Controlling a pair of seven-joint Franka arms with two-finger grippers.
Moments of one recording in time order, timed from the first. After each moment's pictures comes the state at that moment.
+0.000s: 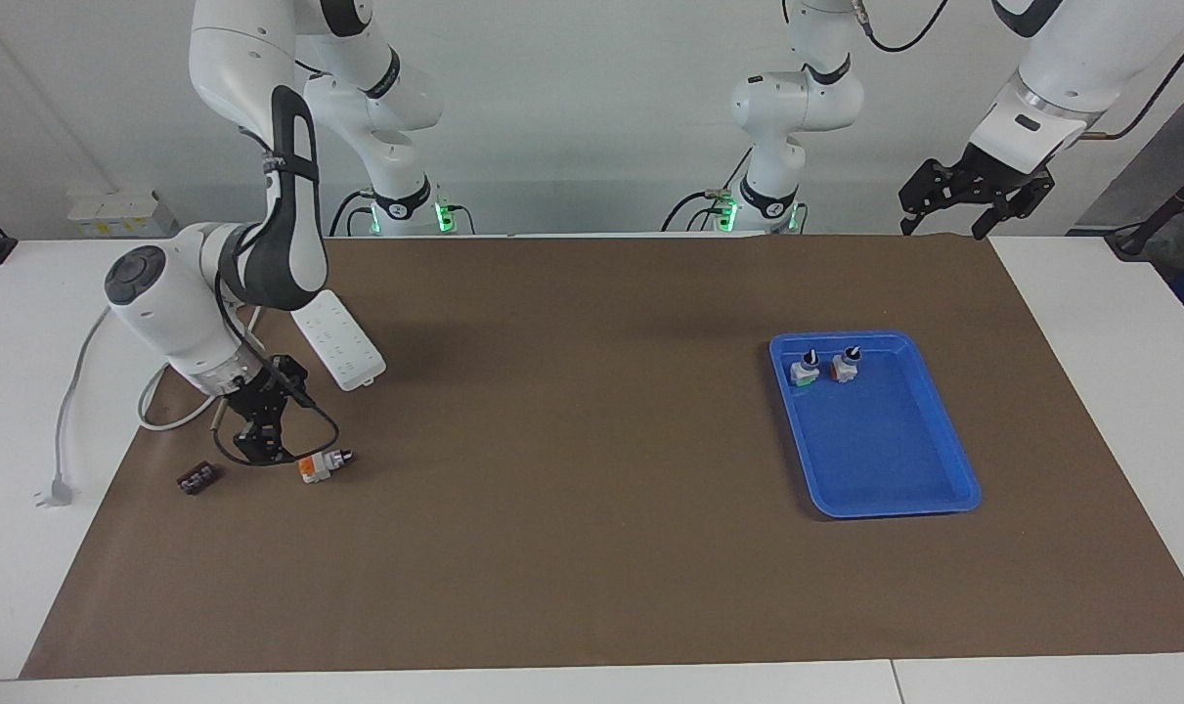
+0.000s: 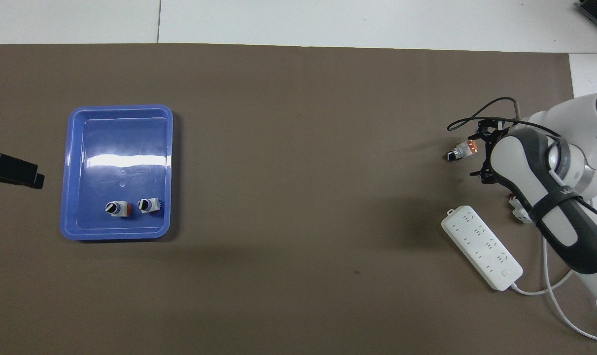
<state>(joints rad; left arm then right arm) -0.05 -0.03 0.02 -1.53 -0.03 1.41 0.09 -0.02 0.41 -0.11 -1.86 0.25 2.25 1.31</state>
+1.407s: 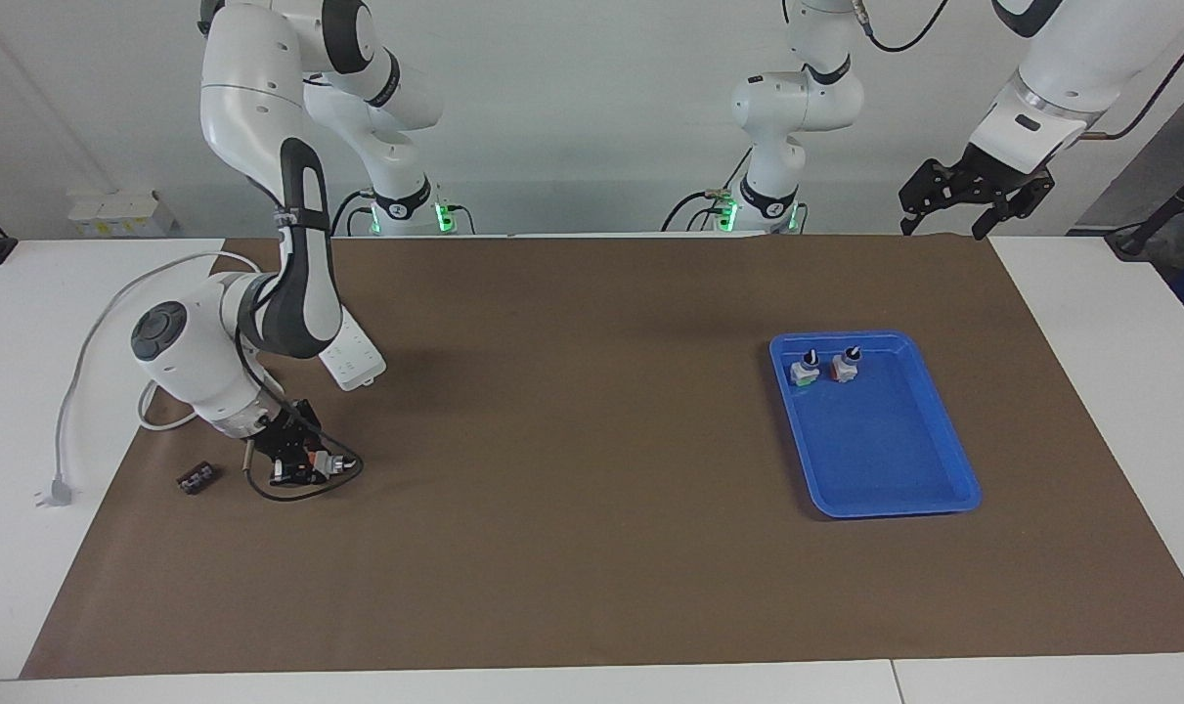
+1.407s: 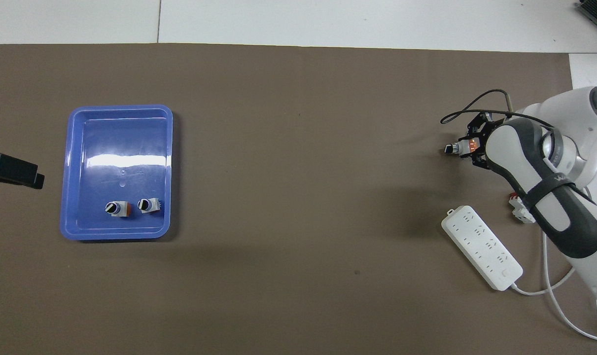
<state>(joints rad) -0.05 -0.03 0.02 -1.53 -0.03 1.41 0.09 -0.02 0.45 -0.11 -1.78 0.29 2.21 1.19</state>
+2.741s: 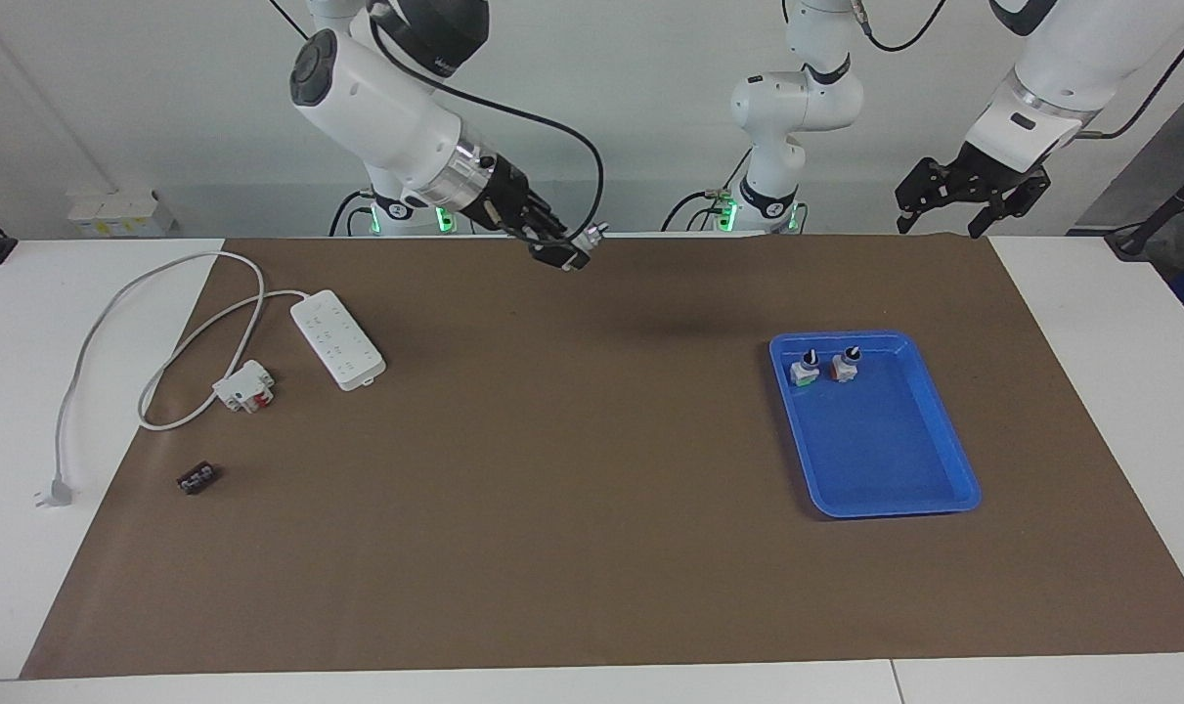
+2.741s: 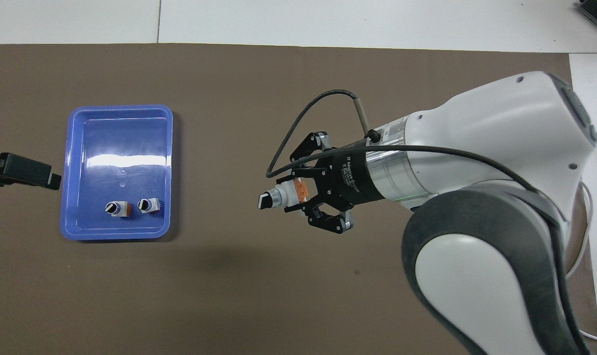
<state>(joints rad) -0.05 -0.04 0.02 -1.53 -0.18 1.40 0.09 0.16 0.08 0.32 -1.65 0.72 1.91 1.55</state>
